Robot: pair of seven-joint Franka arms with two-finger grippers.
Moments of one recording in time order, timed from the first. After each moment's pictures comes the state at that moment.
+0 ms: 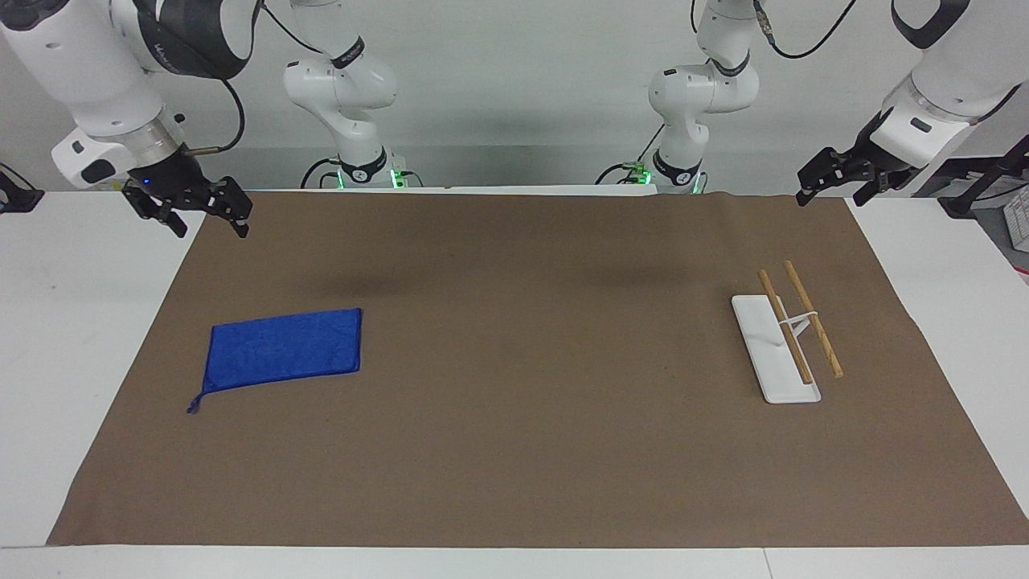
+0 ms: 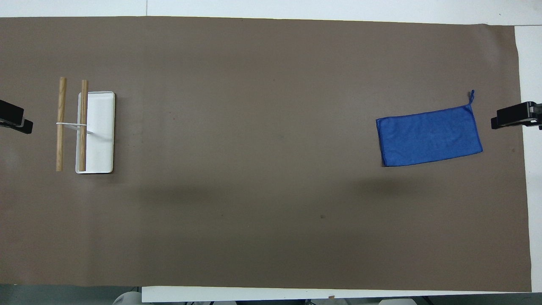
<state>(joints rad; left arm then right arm) -0.02 0.01 -0.03 -1.47 -0.05 1.34 0.01 -0.02 -0.06 -0.13 -1.72 0.00 1.64 -0.11</state>
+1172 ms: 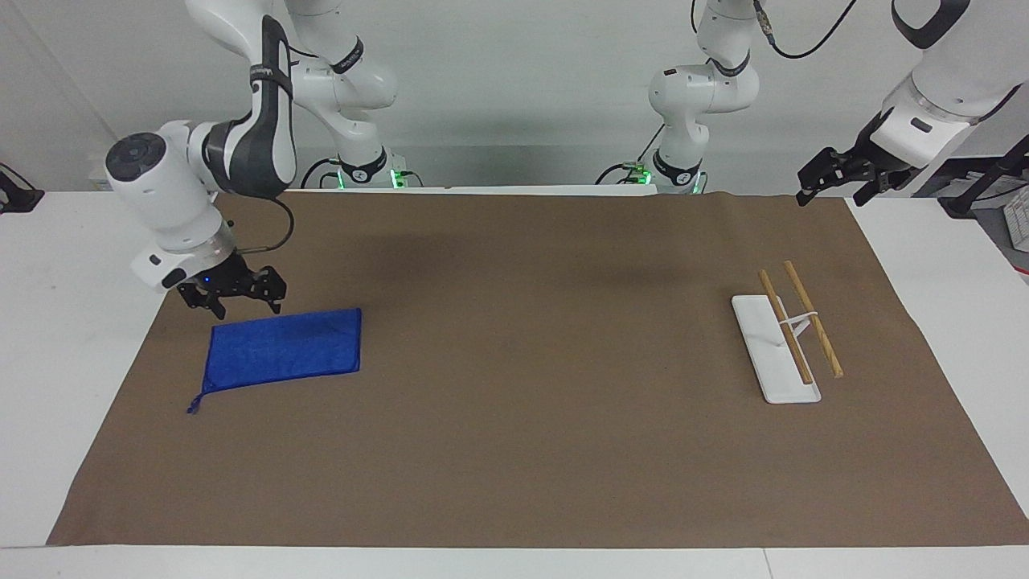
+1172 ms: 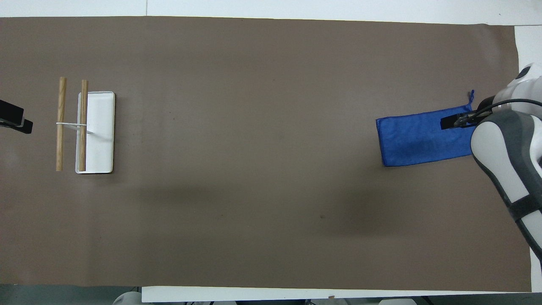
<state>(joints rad) -0.02 0.01 -0.03 -1.47 -0.05 1.34 0.01 -0.06 0.11 -0.10 -2.07 0.00 2.24 -0.32</state>
